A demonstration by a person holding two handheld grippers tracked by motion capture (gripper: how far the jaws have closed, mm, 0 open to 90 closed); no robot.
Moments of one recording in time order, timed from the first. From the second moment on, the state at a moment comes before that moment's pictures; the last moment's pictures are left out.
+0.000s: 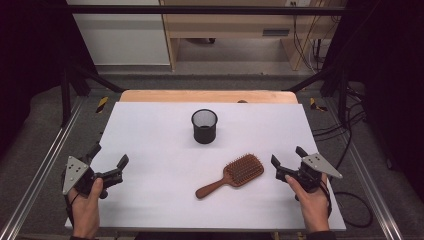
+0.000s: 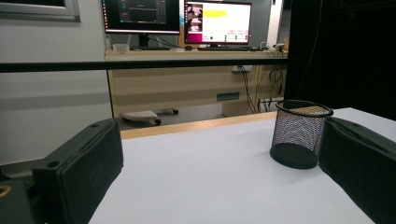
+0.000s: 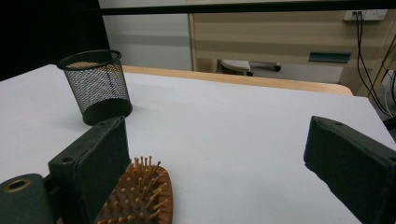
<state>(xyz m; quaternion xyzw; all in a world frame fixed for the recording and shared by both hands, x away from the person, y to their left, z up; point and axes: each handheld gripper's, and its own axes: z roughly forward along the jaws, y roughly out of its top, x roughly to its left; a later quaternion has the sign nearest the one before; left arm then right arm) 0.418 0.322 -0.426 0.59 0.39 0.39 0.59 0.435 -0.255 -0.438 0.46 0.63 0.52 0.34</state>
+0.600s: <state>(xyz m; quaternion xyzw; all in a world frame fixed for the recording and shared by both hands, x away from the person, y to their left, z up) 0.418 0.316 -0.427 0.60 0.39 0.38 0.58 0.468 -0.237 -0.406 0.45 0.72 0.43 0.31</state>
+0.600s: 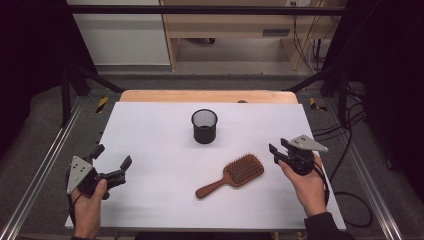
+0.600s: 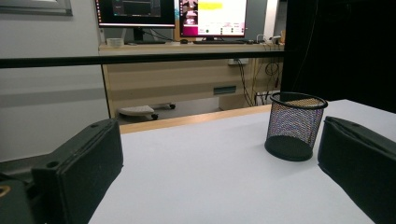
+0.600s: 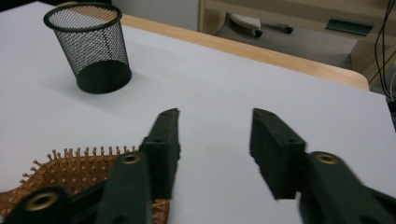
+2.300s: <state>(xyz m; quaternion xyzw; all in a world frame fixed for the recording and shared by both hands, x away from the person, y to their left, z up) 0.418 0.311 -0.428 0.61 0.38 0.38 0.58 0.504 -0.222 -0.457 0.49 0.78 0.34 0.19</state>
